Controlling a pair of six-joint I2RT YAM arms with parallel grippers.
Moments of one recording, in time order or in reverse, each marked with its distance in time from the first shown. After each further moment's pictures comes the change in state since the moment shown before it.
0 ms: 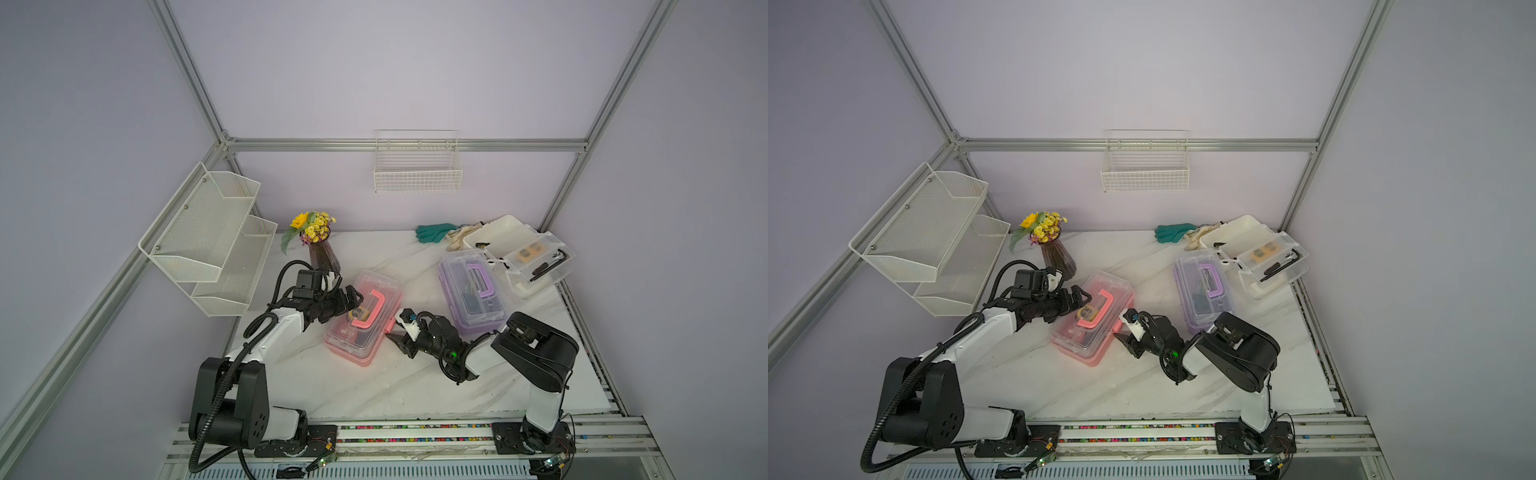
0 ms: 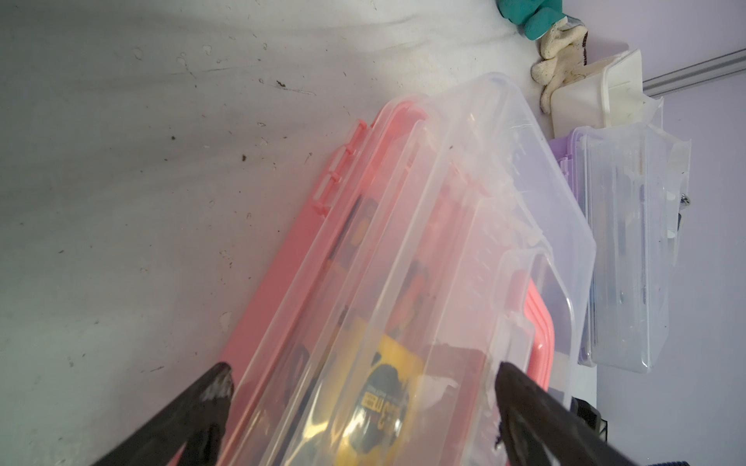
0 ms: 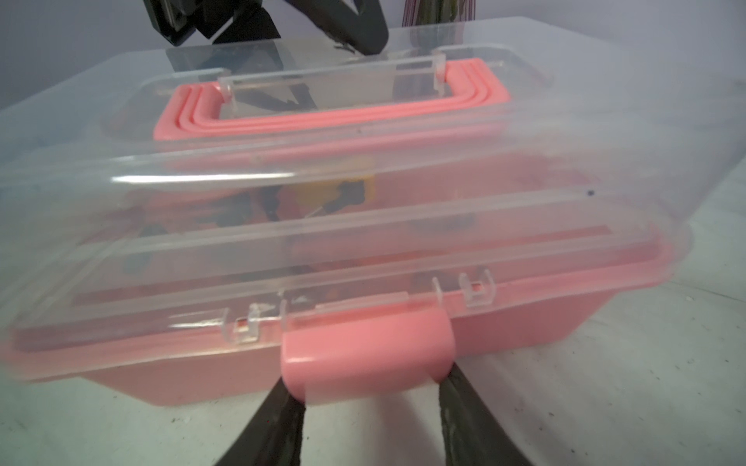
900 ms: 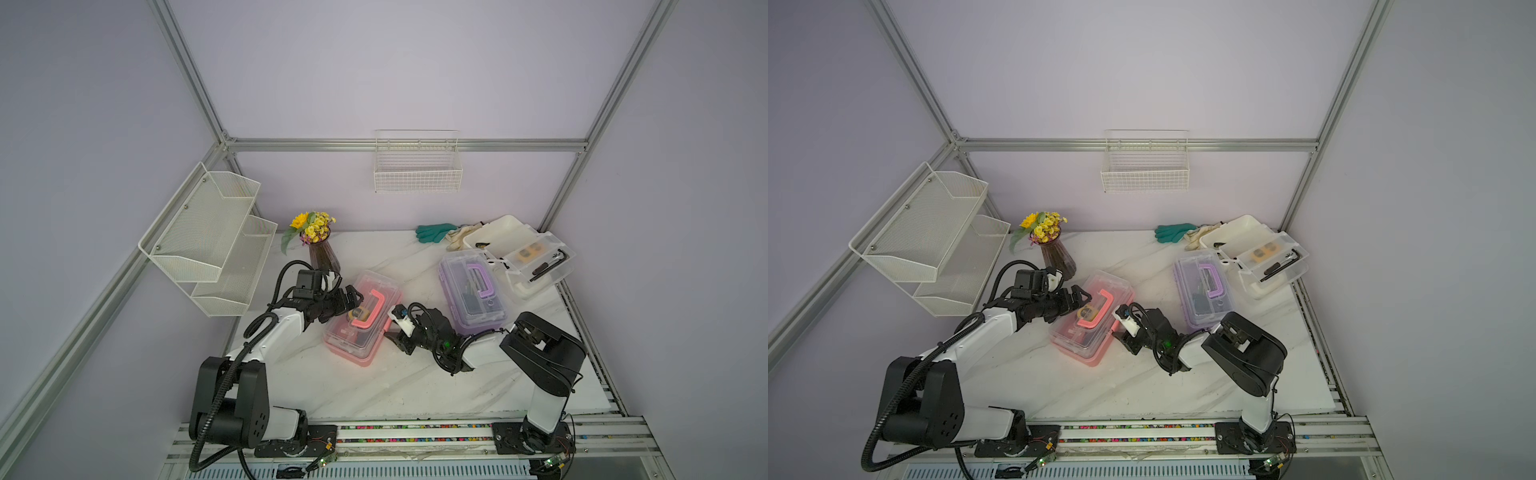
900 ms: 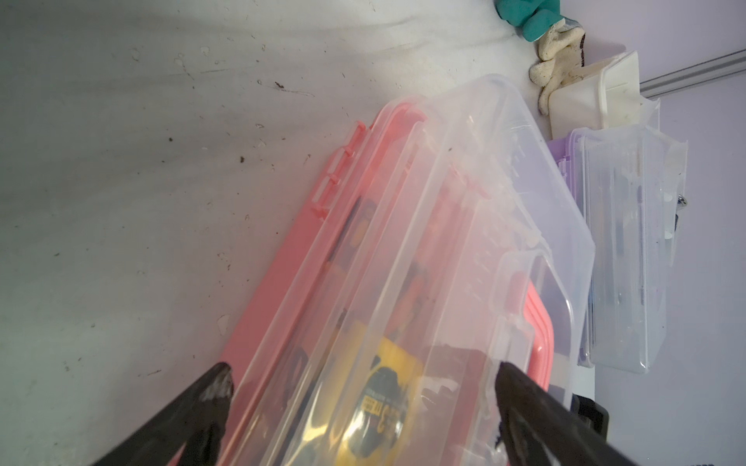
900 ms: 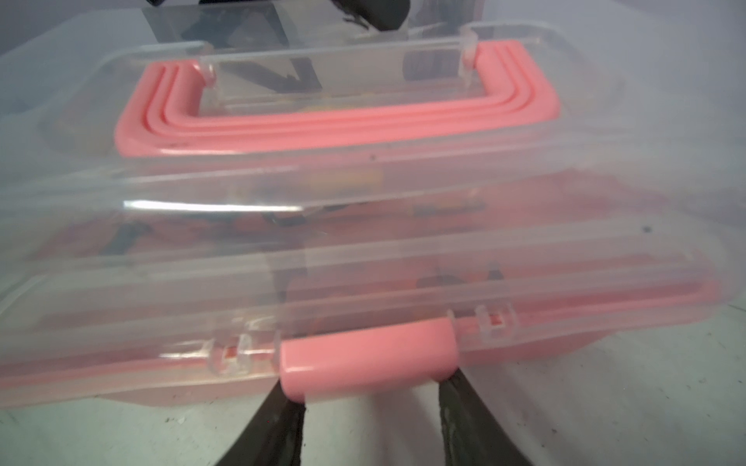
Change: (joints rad) left arm 0.000 0.004 -0.003 0.012 0.007 -0.003; right arm 0.000 -0.051 0.113 -0.278 -0.003 -0.048
